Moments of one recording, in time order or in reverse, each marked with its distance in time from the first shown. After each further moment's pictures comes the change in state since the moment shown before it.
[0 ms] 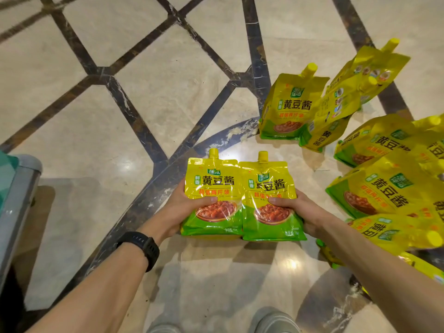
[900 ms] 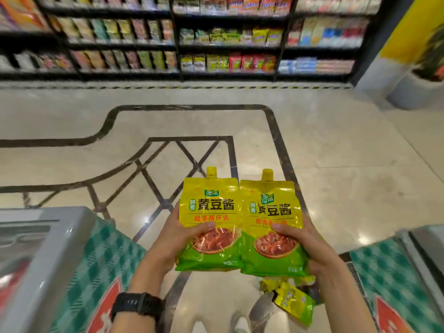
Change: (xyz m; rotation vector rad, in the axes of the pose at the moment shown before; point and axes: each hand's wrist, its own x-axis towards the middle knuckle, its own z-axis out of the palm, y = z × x) left_hand -0.551 0.650 0.133 0.016 0.019 0.199; right_hand -0.647 -0.528 0.135 0.077 0.003 -0.277
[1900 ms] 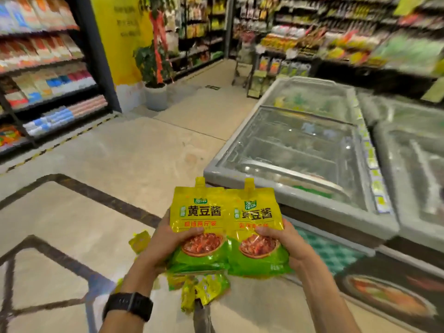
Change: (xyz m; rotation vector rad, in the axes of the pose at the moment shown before) left_hand -0.021 -0.004 0.304 0.341 -0.993 0.024; right_hand -0.275 0.076 -0.140 0.438 0.933 -0.292
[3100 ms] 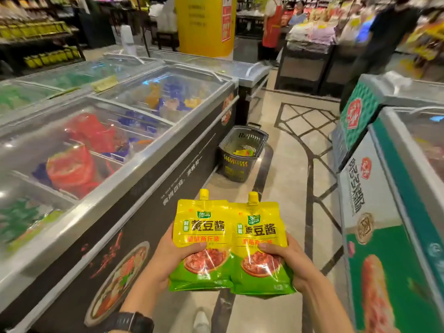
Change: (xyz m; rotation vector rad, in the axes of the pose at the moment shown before) left_hand -0.182 -0.229 0.845 0.403 -1.500 -0.316; right_hand -0.519 0.184 -0.548 0.733 1.362 -0.296
